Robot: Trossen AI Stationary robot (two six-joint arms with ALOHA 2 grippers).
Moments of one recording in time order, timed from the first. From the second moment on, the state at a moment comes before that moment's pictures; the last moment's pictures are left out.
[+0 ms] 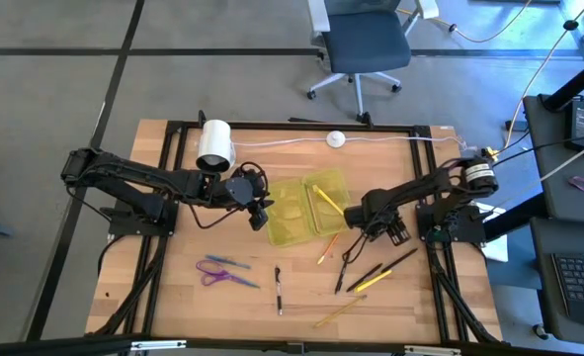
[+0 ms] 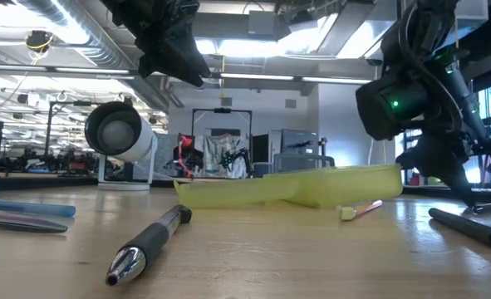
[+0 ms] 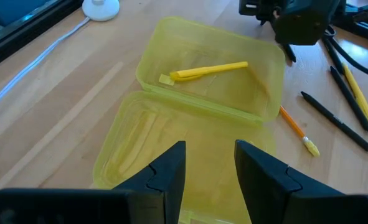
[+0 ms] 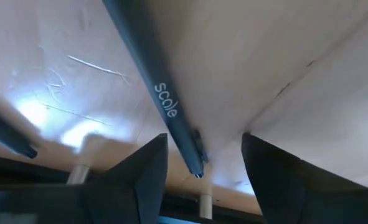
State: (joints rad) left arm -0.08 1.29 0.92 -0.35 -0.34 -0.51; right arm 0.06 1.71 0.77 -1.08 0.08 -0.33
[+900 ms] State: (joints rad) left arm -0.08 1.29 0.92 -0.35 -0.34 -0.51; right arm 0.06 1.71 0.76 -1.08 0.08 -0.35
